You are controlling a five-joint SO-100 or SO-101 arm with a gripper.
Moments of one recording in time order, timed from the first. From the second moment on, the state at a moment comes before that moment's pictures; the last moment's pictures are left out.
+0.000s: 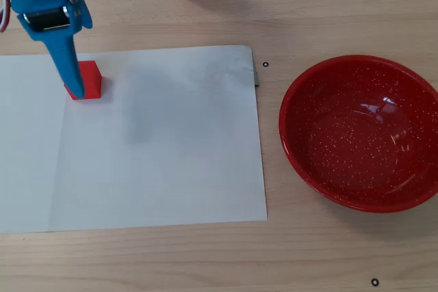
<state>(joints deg) -39.7 78.0 73.7 101.9 39.0</state>
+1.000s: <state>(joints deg) -41.3 72.4 81.3 87.2 42.5</state>
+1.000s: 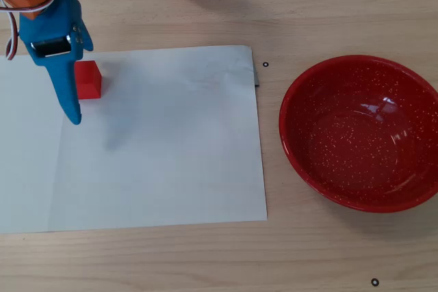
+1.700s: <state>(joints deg) -41.3 69.8 84.6 79.0 42.5</state>
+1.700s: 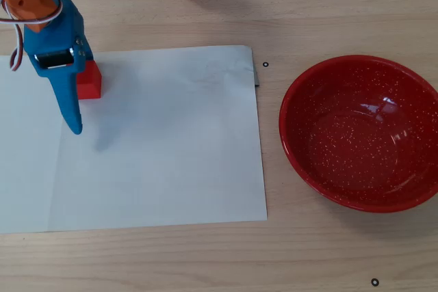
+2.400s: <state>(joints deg) -41.1 69.1 85.3 78.5 41.3</state>
